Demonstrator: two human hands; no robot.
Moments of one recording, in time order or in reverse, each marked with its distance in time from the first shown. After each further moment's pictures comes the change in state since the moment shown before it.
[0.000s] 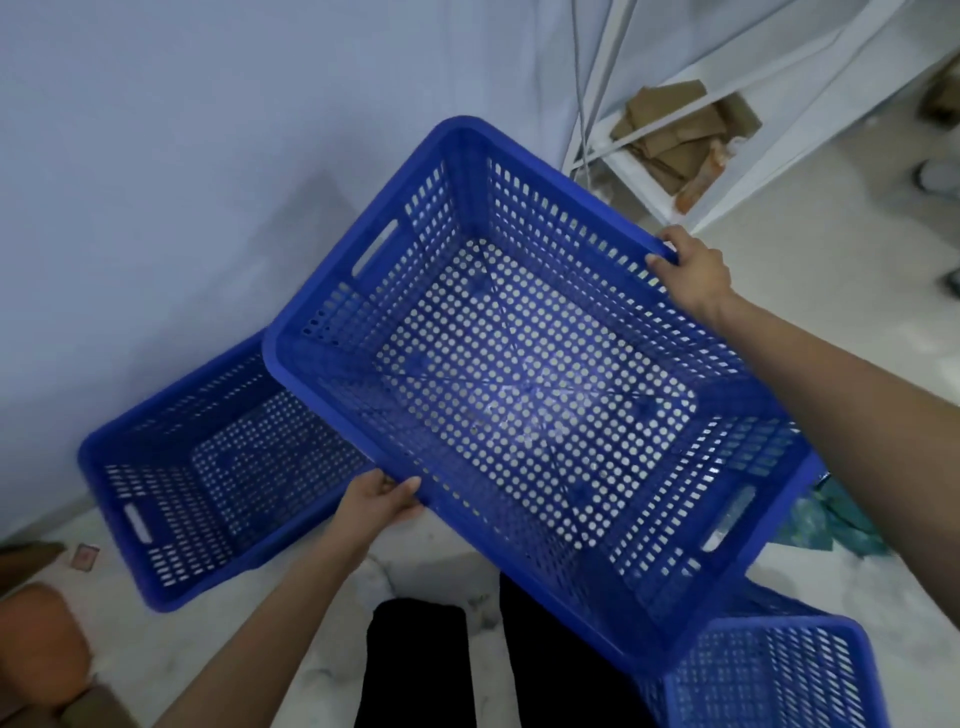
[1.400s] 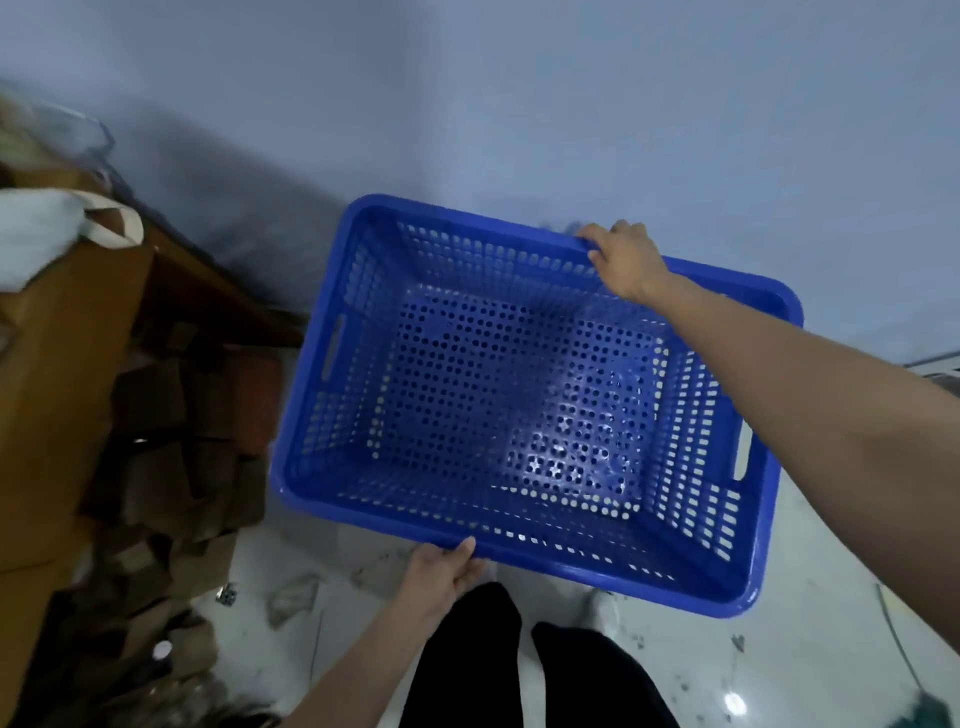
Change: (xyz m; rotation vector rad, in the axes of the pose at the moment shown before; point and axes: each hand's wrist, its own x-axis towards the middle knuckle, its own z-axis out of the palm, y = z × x) left_hand -0.089 -0.179 -0.289 -1.007 0.312 -0.258; right_hand -0.152 -0.568 0.363 -0.532 -0.395 -0.977
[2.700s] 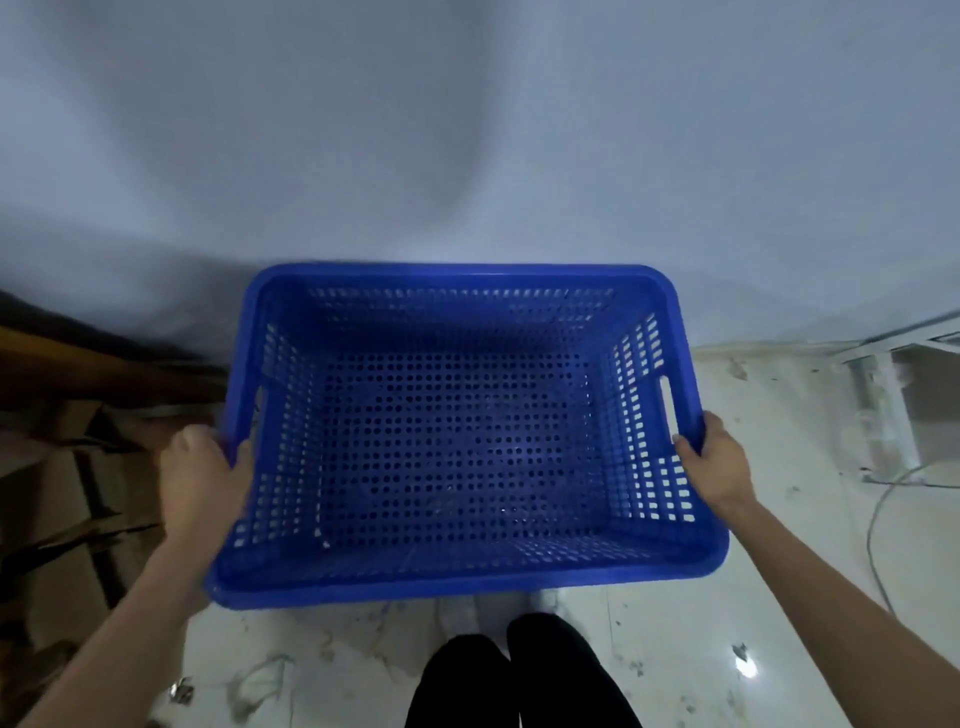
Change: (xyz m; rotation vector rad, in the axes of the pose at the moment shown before) left_hand 0.117 0.229 -0.018 1.284 0.740 0.562; right_hand -0.163 0.187 0.149 0.518 0.069 0.773
